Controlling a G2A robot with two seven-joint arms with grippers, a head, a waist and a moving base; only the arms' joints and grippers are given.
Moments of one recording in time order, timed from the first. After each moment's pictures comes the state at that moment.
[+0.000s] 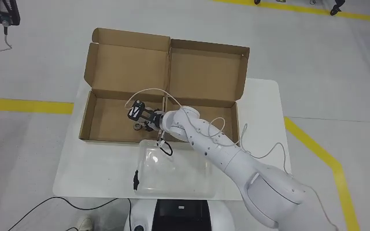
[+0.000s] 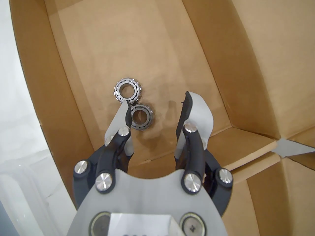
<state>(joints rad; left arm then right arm) 0.11 -0.38 -0.87 -1.29 2.37 -0.77 0.65 -0.56 -1.76 0.45 -0.75 -1.09 -0.36 0.40</state>
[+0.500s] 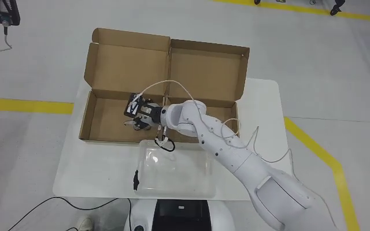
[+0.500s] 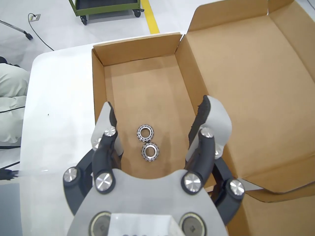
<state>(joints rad) 0.11 -0.38 -0.87 -1.29 2.37 -0.77 0.65 -0.65 -1.65 0.62 -1.04 -1.19 -0.58 0.23</state>
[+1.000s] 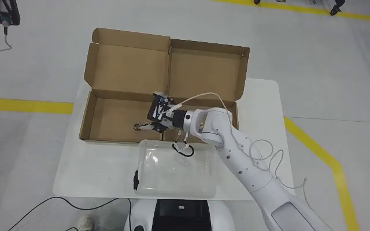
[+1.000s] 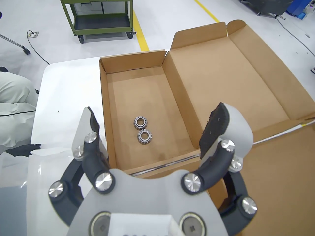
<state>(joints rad) 0.11 -0.38 -0.87 -1.29 2.37 -0.77 0.65 -0.92 -1.52 0.88 -1.43 -1.31 -0.66 0.29</state>
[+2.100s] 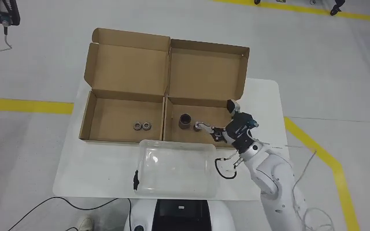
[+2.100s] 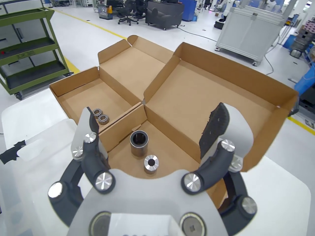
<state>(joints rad) 0.11 -0.38 -0.87 -1.29 2.37 -0.77 0.65 -1.57 -1.38 1.36 -1.99 -1.40 -0.48 0.11</state>
